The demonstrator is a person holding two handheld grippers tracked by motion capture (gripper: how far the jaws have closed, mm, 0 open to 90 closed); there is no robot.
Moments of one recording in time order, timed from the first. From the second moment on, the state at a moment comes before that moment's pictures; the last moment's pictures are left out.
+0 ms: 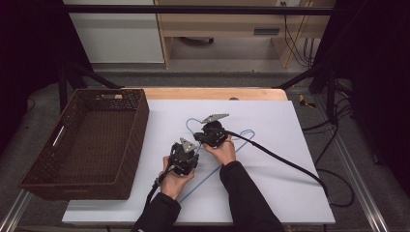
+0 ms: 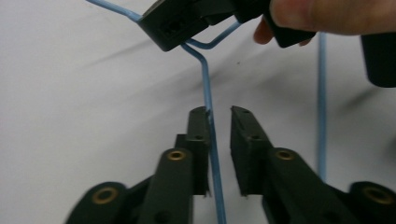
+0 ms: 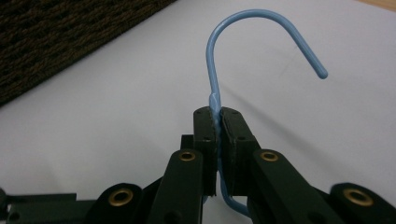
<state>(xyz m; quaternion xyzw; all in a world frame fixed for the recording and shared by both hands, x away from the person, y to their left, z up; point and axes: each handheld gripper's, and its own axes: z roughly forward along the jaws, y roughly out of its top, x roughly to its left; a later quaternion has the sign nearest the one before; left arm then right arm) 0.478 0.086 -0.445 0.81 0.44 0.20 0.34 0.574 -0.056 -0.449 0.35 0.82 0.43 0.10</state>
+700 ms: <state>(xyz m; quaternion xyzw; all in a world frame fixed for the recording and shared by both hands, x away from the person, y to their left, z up) 0.498 0.086 -0.440 0.83 0.42 0.14 0.32 0.565 -0.059 -0.438 0.33 0.83 0.44 0.11</state>
